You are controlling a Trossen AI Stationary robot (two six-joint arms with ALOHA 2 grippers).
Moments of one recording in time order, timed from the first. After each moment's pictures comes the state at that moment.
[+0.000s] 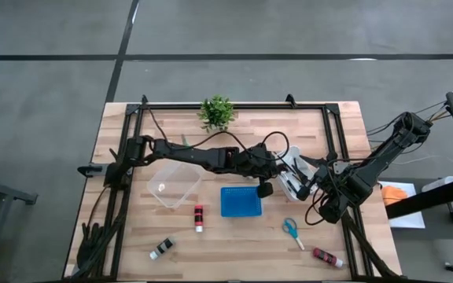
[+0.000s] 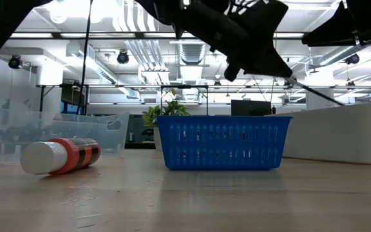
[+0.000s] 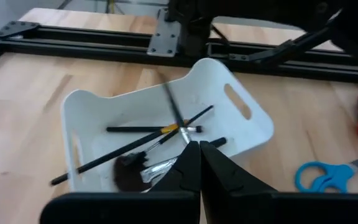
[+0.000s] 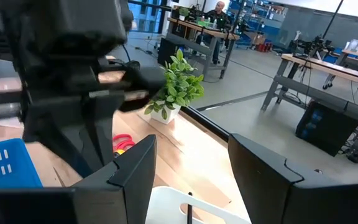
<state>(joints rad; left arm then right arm) -0.01 2.17 1.68 -0.04 -0.03 -0.08 0.75 1.02 0.59 -0.70 1.42 0.97</state>
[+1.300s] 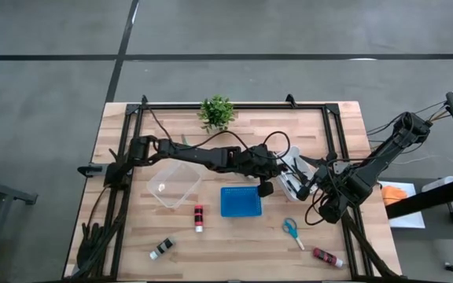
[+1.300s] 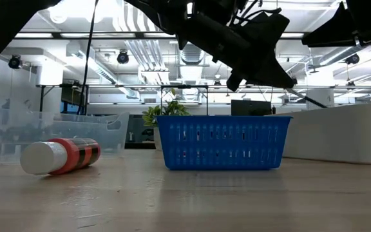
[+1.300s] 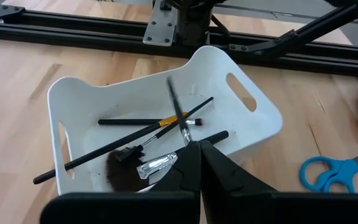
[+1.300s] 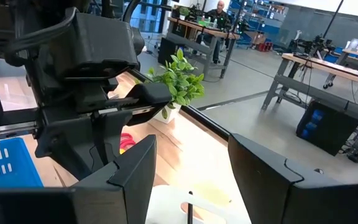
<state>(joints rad) 0.01 2.20 1.68 -0.02 0.01 -0.09 0.75 1.02 0.59 -0.70 1.41 0.97</state>
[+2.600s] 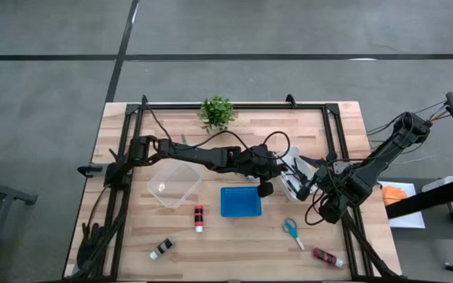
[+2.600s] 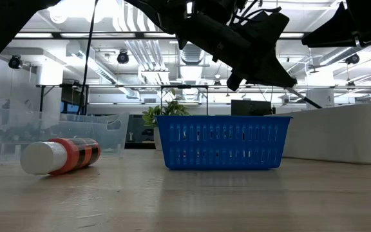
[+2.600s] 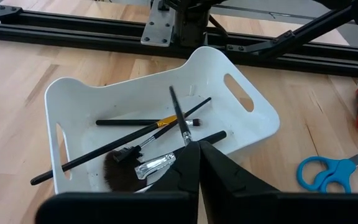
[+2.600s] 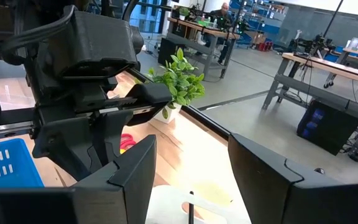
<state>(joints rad) 0.01 2.20 1.68 -0.02 0.02 -0.09 0.75 1.02 0.59 -0.69 1.42 0.97</state>
